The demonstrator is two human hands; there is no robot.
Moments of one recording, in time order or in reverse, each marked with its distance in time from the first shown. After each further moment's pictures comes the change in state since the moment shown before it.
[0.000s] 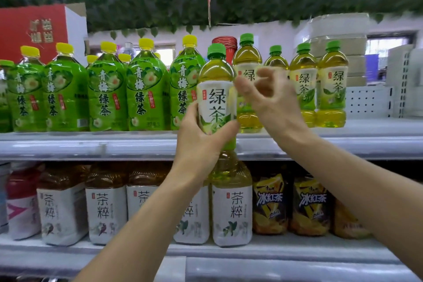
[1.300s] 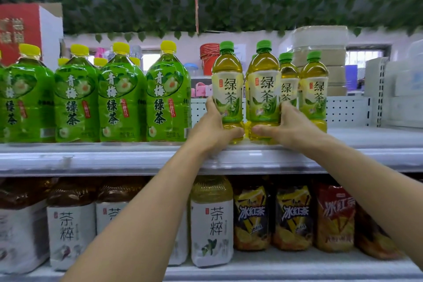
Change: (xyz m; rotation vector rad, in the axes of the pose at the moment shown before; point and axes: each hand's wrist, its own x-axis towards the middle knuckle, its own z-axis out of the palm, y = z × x) left_hand 0.085 -0.035 0.055 0.568 -0.316 -0.115; right_hand 0.033 0.073 -0.067 -0.462 -0.194 0.281
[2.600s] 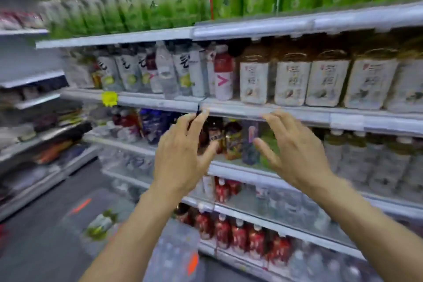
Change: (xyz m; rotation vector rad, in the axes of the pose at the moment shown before) left_hand -0.489 -0.223 -0.319 0.803 0.205 -0.112; right_hand -0.383 -0.256 0.306 -0.249 -0.147 -0.543
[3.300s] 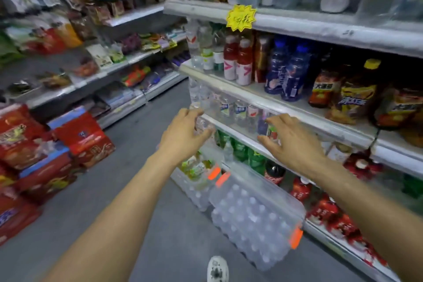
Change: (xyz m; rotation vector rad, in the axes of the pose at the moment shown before) left_hand -0.098 -0.470 0.007 -0.062 -0.424 -0.616; right_hand 0.109 -0.329 0.341 0.206 -0.555 -0.071
